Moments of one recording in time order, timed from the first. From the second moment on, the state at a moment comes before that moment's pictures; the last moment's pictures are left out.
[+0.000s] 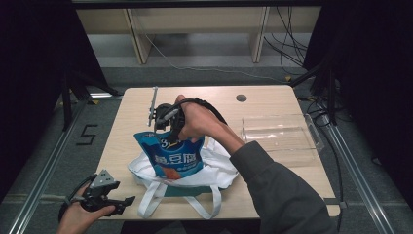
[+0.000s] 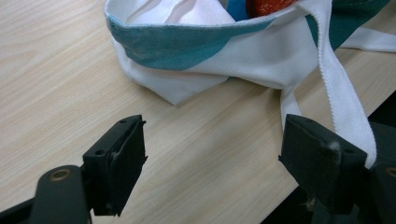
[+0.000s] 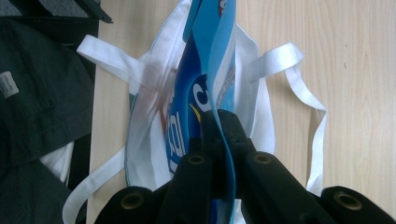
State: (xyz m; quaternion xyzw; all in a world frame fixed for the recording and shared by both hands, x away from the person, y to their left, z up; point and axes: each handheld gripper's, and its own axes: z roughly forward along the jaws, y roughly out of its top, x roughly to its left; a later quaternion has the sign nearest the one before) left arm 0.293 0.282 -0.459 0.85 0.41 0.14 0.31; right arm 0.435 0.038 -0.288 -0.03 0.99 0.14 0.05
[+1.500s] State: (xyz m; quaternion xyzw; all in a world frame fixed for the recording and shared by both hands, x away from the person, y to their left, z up) left arm 0.295 0.286 -0.458 0.85 0.41 0.15 0.31; right arm 0.451 -0.107 -0.175 0.08 0.98 0.13 0.15
